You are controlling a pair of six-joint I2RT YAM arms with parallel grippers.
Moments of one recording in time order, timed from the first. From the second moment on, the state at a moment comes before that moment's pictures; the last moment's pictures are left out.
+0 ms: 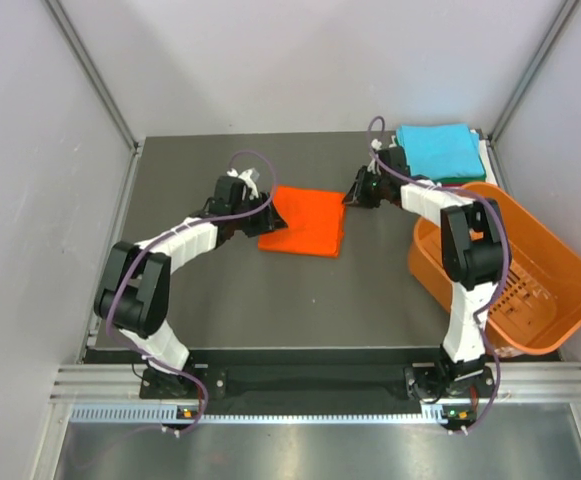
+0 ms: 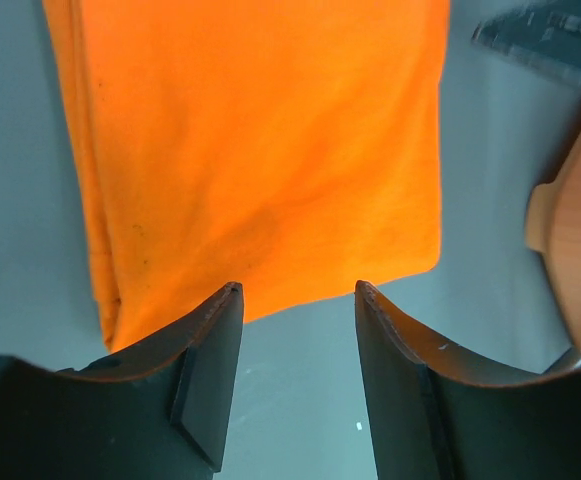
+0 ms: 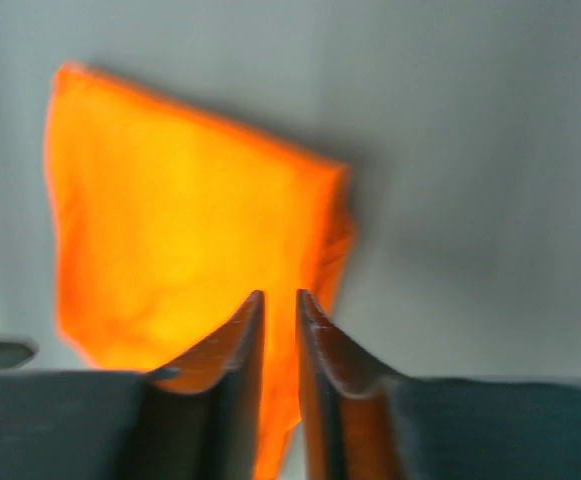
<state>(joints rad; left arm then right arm) -0.34 1.67 1.01 -0.04 0.35 -0.56 0.26 2.03 1.41 -0.14 -0.37 0.51</state>
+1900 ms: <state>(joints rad) -0.22 1.71 1.08 -0.27 0.30 -0.57 0.38 1.73 0.98 -0.17 -0.38 0.43</state>
